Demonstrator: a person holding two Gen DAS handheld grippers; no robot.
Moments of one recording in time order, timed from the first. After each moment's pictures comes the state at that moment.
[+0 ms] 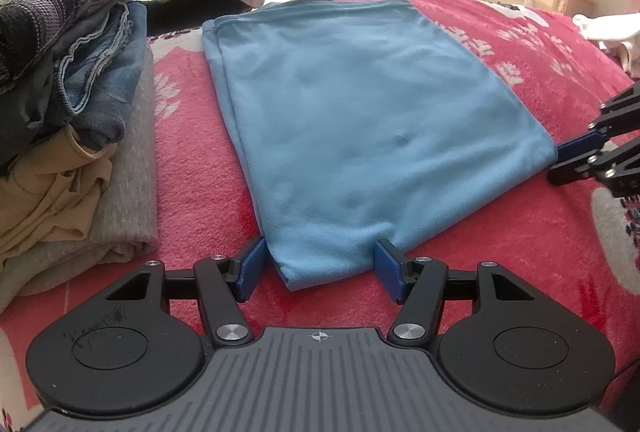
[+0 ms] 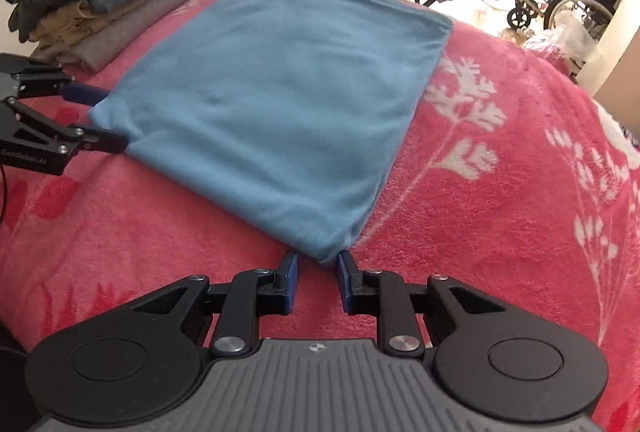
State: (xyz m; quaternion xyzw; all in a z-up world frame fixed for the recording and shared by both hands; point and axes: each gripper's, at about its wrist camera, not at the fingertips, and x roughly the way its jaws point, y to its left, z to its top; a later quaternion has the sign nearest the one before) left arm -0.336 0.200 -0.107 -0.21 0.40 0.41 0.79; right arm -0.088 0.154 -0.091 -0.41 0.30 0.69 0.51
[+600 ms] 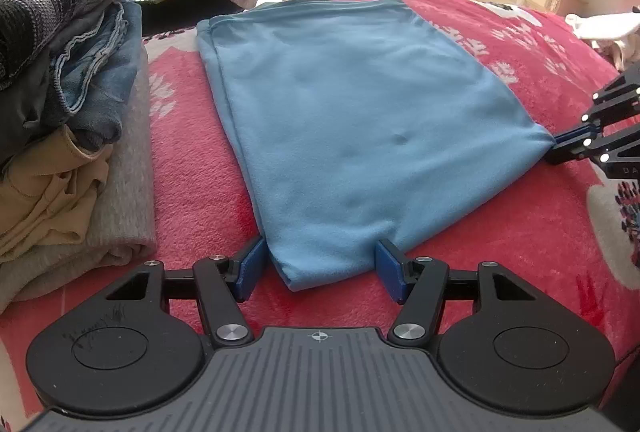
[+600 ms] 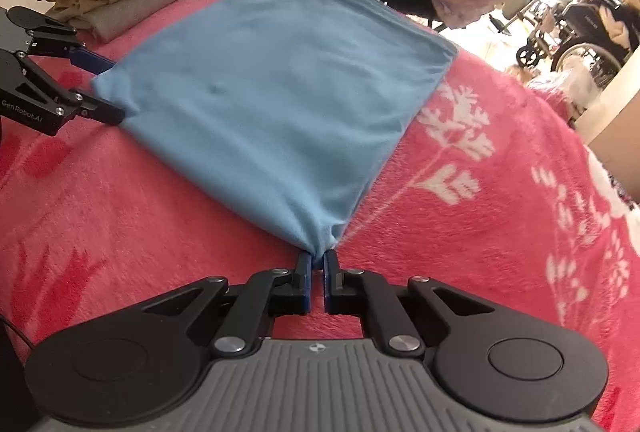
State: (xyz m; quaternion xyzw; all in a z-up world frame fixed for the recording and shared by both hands) left arm -0.340 0.202 -0.108 -0.21 0.39 0.40 0.80; right arm -0.091 0.153 -0.090 -0.46 0.22 0.70 0.50
